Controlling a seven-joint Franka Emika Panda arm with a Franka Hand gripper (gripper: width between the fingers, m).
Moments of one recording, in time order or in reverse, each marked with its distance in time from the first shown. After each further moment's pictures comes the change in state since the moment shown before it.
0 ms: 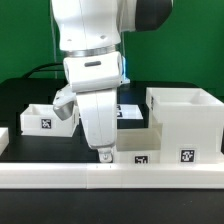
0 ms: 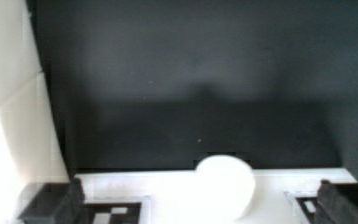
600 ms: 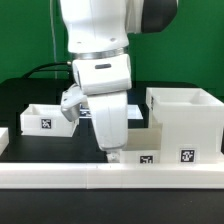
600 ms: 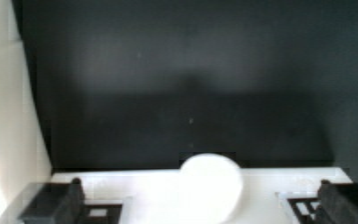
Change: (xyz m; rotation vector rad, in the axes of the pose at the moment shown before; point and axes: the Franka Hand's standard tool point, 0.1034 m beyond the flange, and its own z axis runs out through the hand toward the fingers) arm 0.022 -0.002 0.005 0.024 -0.031 -0.060
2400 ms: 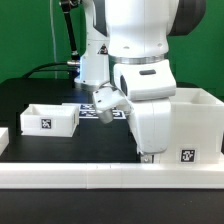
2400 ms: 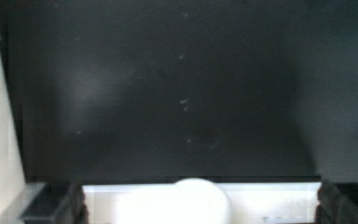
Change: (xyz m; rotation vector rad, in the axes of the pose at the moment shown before) arm 0.037 0.000 0.009 0.035 -0.020 -0.008
